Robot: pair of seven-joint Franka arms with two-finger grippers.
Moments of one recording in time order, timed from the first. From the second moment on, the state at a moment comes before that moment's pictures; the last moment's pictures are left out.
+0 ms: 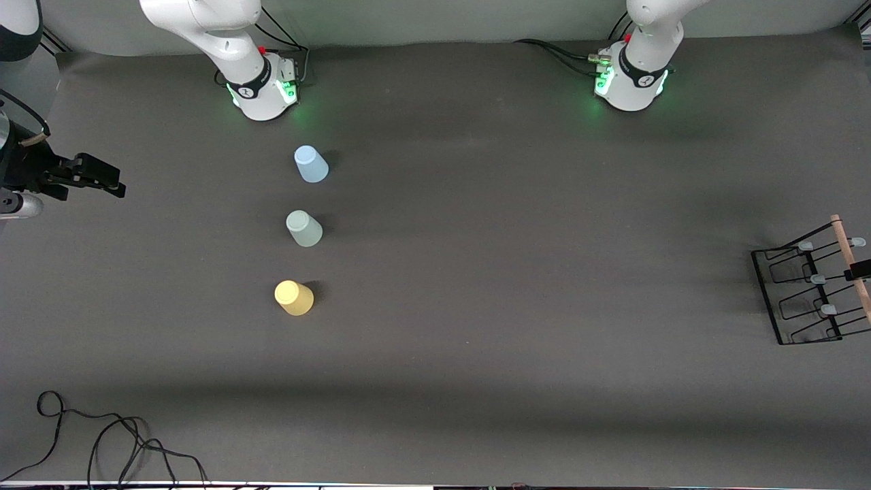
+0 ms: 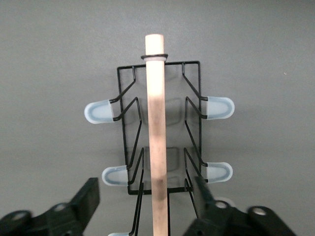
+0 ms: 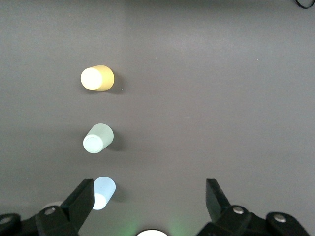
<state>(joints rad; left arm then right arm) 0.46 0.50 0.01 -1.55 0.03 2.00 0.43 -0.01 -0.02 -0.01 -1.61 -0.02 1.51 -0.04</state>
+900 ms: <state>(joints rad) 0.45 0.52 0.00 -1.56 0.08 2.01 0.43 -0.01 -0.02 -0.01 -1.61 -0.02 1.51 -0.04</state>
